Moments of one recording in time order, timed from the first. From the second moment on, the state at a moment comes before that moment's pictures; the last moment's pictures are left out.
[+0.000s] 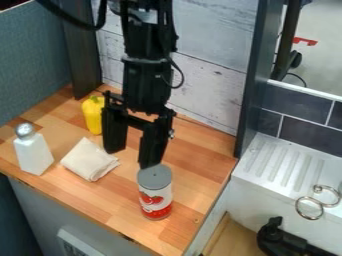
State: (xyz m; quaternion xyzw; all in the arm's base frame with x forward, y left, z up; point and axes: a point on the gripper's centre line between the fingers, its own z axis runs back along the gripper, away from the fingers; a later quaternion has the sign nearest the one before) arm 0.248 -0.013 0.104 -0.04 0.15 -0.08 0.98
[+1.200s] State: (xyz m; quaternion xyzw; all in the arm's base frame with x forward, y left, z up) arm 0.232 -0.019 0.025 -0.05 0.24 -0.02 0.97
